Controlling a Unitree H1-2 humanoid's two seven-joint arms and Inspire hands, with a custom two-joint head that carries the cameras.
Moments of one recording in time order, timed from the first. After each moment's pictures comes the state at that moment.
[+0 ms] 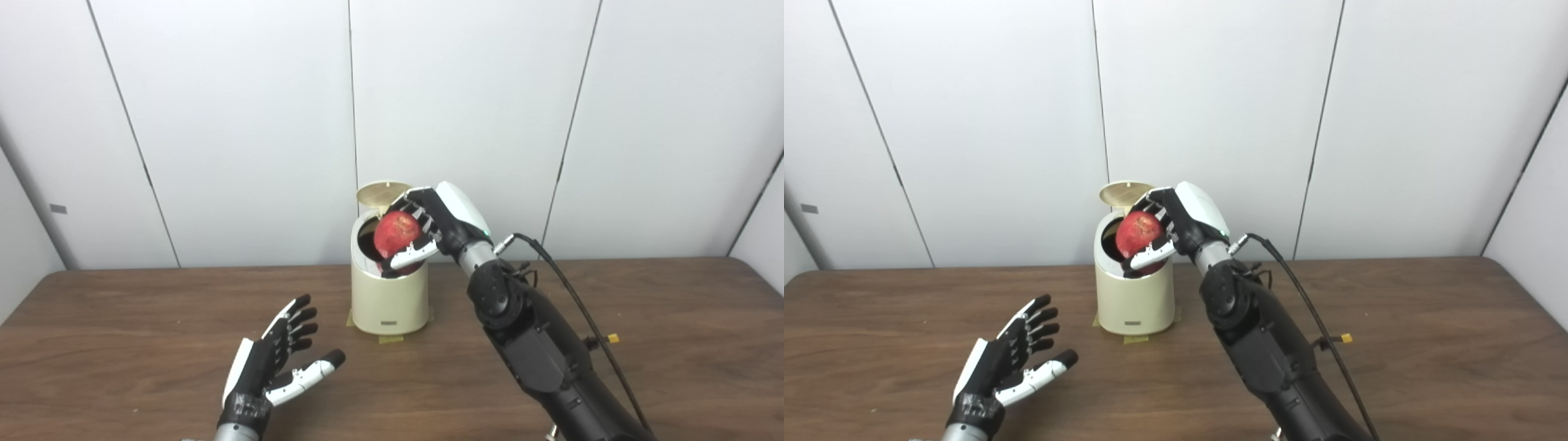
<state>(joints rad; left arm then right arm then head) -0.12 0.09 -0.04 -0.11 0.10 0.11 -0.07 -0.81 -0.11 0.31 0.42 -0.58 0.17 -0.05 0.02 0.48</state>
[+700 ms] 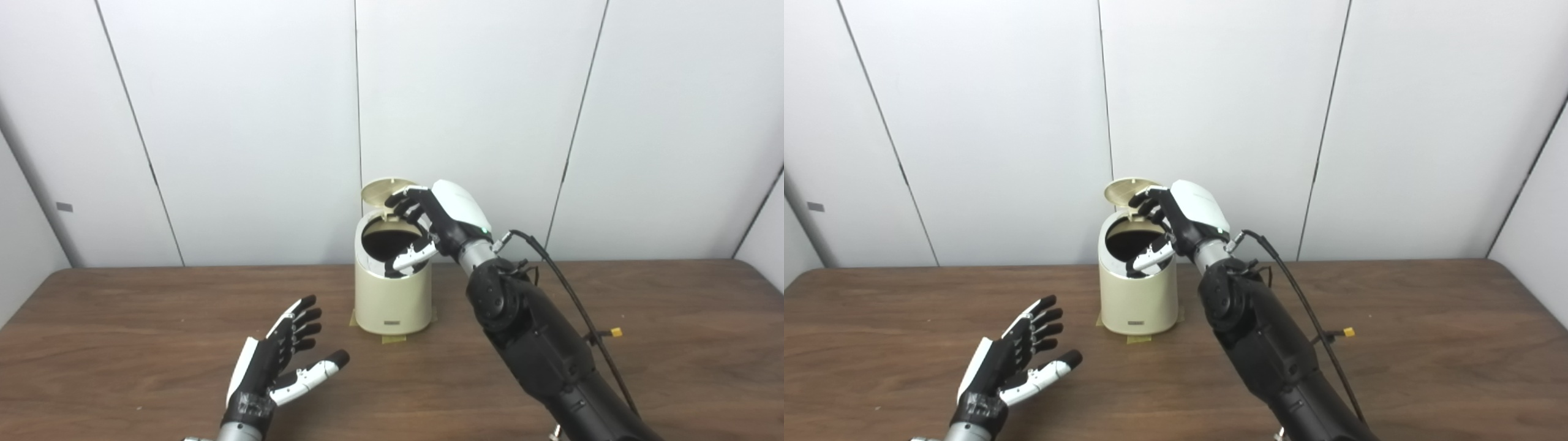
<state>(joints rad) -0.12 0.09 -0.04 -0.11 0.12 0.11 -0.07 -0.81 -0.11 0.34 0.37 -0.65 0.24 -0.02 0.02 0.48</state>
